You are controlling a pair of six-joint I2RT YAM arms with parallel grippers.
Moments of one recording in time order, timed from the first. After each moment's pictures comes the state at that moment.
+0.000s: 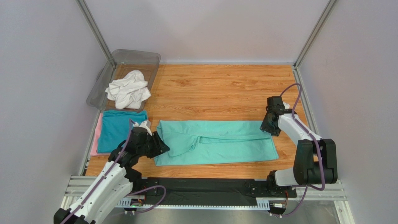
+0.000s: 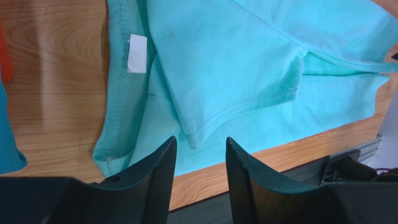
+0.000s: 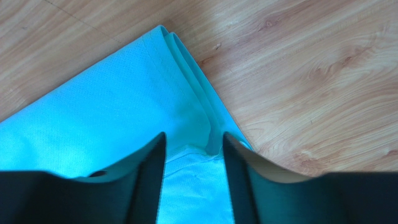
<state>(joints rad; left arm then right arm) -0.38 0.60 0.35 -0.57 0.18 -0.75 0.04 1.40 0.81 -0.61 0.23 0.50</state>
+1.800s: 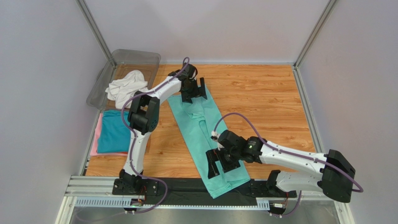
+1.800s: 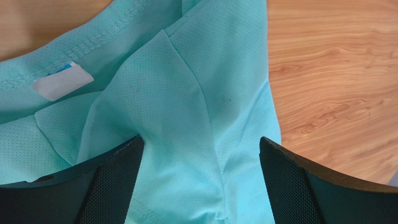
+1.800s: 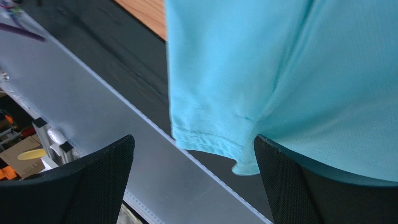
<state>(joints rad) -0.45 2.27 1.87 -0.64 0.19 -0.60 1.04 1.13 0.62 -0.57 -0.34 0.73</state>
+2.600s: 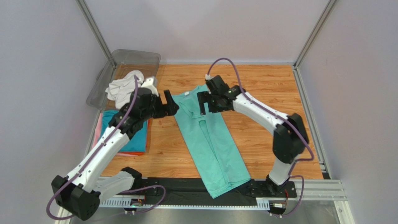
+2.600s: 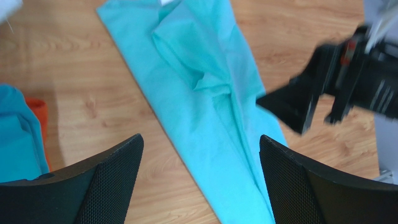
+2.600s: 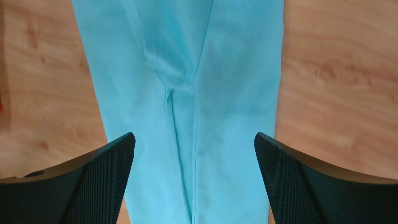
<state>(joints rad) -0.44 1.07 1.05 -0.51 0.00 -0.52 0.68 1.69 1.41 -0.69 0.04 0.43</state>
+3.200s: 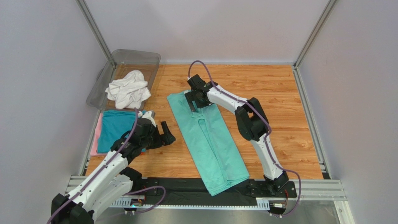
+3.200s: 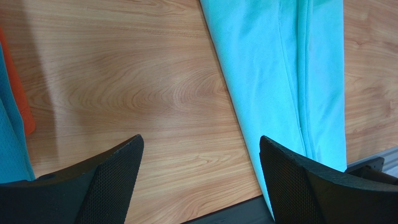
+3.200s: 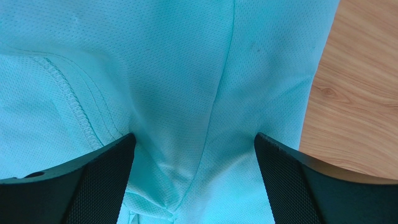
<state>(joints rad) -0.44 0.75 0.49 -0.52 0.08 -0.66 0.68 2.34 1.95 -0.71 0.19 0.21</state>
